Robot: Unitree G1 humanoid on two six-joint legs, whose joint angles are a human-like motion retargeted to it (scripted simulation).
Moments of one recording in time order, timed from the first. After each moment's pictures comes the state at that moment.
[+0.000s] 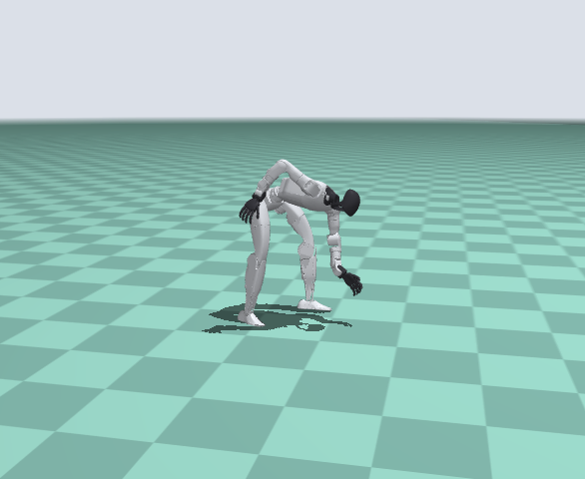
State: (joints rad) left arm -1.63 0.78 -0.97 1.23 -0.78 -0.56 0.66; right arm 0.37 -0.72 0.25 -0.02 0.46 -0.33 -0.50; waist -0.29 -0.32 0.52; left_leg -1.51 0.40 0.65 0.46 0.13 -0.17; right_leg -1.28 -0.11 0.01 0.29 0.03 0.11
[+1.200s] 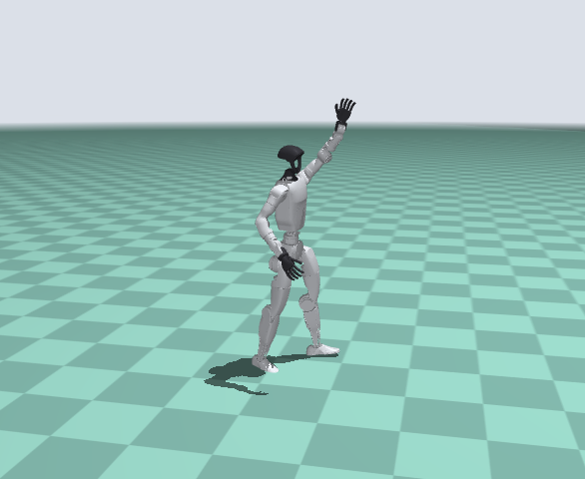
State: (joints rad) left arm -2.34 0.86 -1.16 1.16 -0.76 -0.25 0.39; right arm 0.37 -0.55 0.13 0.40 0.36 -0.09 -0.27; waist 0.11 0.06 -0.06; left_leg -0.13 0.22 0.56 -0.06 0.11 -0.16; right_leg 0.09 -0.09 -0.21 0.06 -0.13 0.26
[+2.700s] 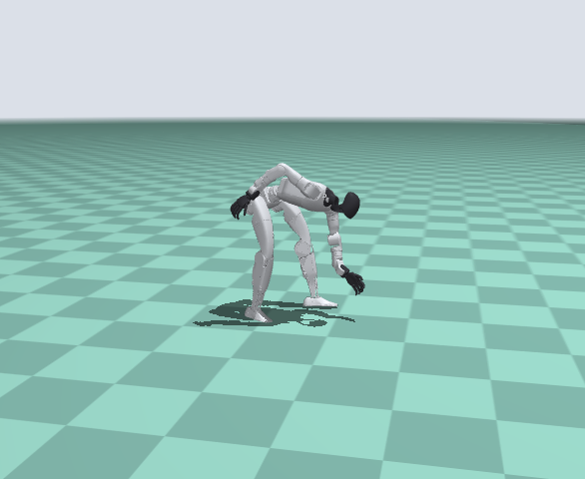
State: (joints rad) left arm -1.72 0.78 -0.99 1.26 -0.84 -0.57 0.52; right arm 0.34 -0.55 0.31 0.25 0.76 -0.34 -0.26; waist -0.27 -0.28 0.52; left_leg -1.57 0.36 0.60 0.28 0.25 -0.18; right_leg -1.48 -0.09 -0.06 0.52 -0.05 0.07
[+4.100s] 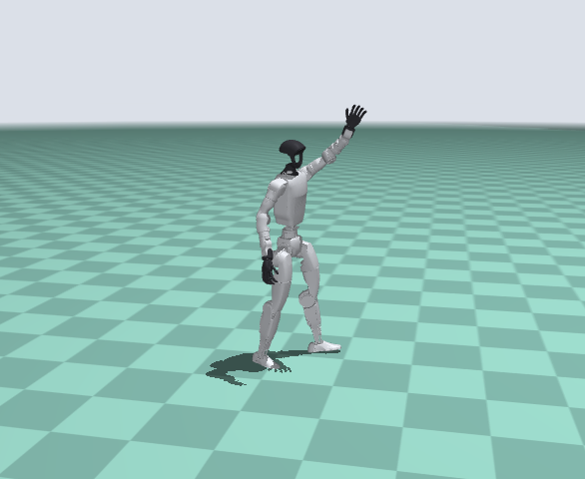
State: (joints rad) left arm -2.21 0.70 -1.04 1.19 -0.73 -0.23 0.38; right arm 0.26 -0.44 0.16 0.91 0.49 -0.09 -0.29; waist 0.02 0.07 0.06; left_leg -0.08 0.22 0.57 -0.08 0.12 -0.19; right_leg 0.12 -0.09 -0.20 0.09 -0.15 0.26
